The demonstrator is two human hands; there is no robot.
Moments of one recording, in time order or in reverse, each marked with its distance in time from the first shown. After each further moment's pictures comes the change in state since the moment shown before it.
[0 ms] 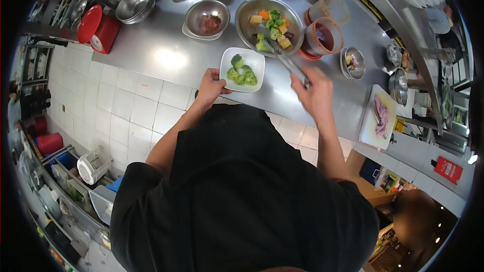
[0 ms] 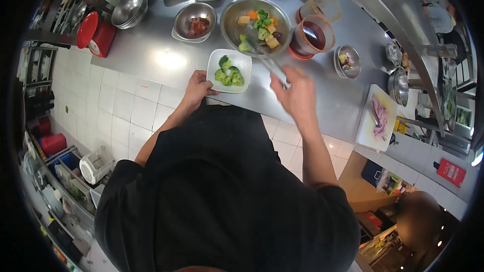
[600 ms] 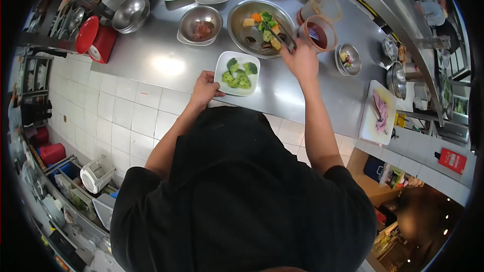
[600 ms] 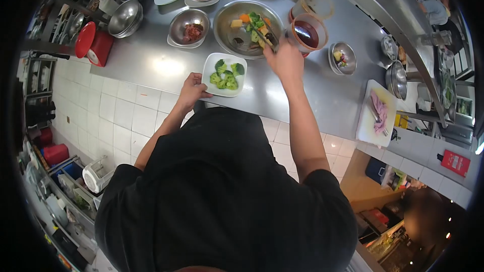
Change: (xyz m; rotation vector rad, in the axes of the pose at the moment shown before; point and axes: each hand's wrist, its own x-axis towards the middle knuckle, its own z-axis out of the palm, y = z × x) left_hand 0.002 0.012 -0.006 0.096 -0.036 0.019; right_hand 0.072 0.040 0.053 -0.200 0.085 0.102
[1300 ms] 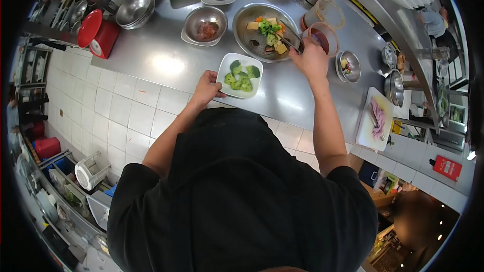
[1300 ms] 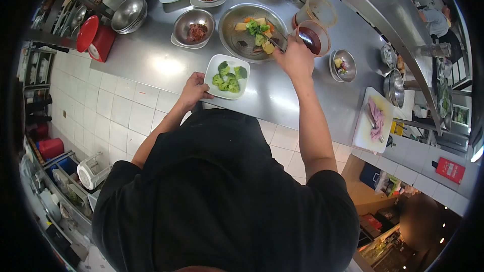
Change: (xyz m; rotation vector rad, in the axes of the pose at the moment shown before) left_hand 0.008 -0.002 -0.006 0.003 -0.044 -0.016; right_hand 0.023 0.005 -0.018 -0.106 -0.092 -0.045
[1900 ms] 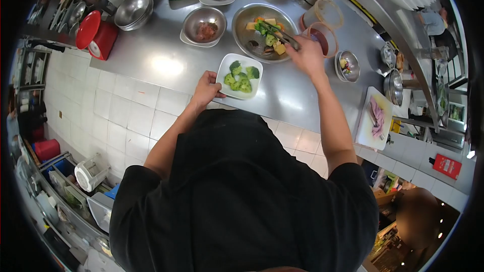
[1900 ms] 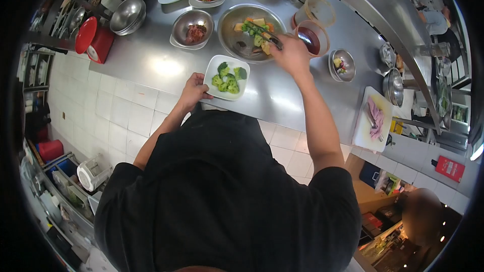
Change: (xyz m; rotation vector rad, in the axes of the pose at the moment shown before) left_hand 0.003 -0.004 -0.001 -0.019 0.000 0.020; right_hand 0.008 0.001 0.004 0.158 -0.014 -0.202
